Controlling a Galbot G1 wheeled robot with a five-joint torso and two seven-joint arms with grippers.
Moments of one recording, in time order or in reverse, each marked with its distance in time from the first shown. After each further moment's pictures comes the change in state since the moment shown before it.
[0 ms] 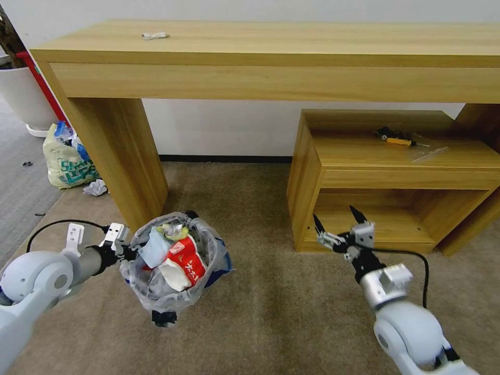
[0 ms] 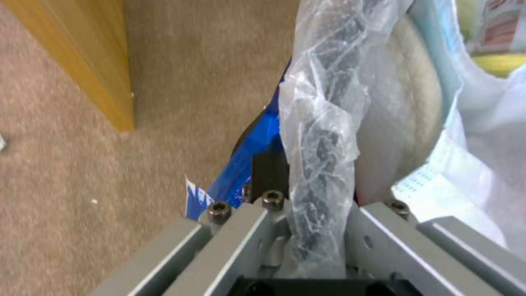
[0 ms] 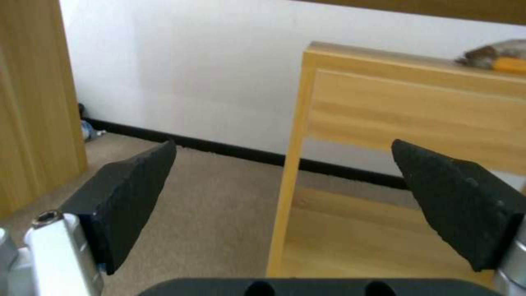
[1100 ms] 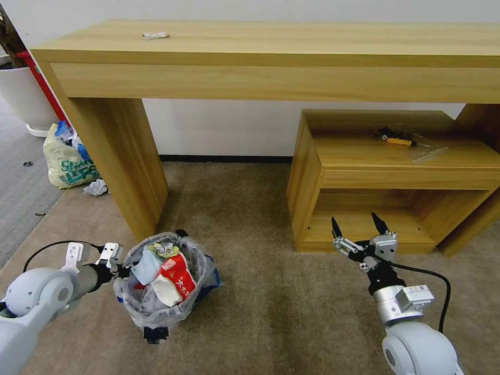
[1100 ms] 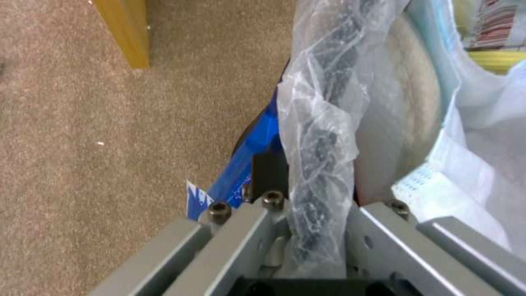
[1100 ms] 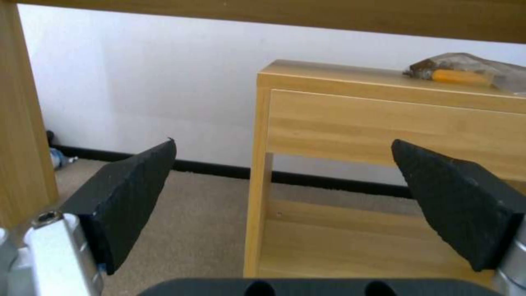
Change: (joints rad) left arm -0.009 -0.055 0.027 0.141 0.069 0.000 0.049; right arm -0.026 0.098 0.080 0.008 -0.018 0.051 -0.033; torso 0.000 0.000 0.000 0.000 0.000
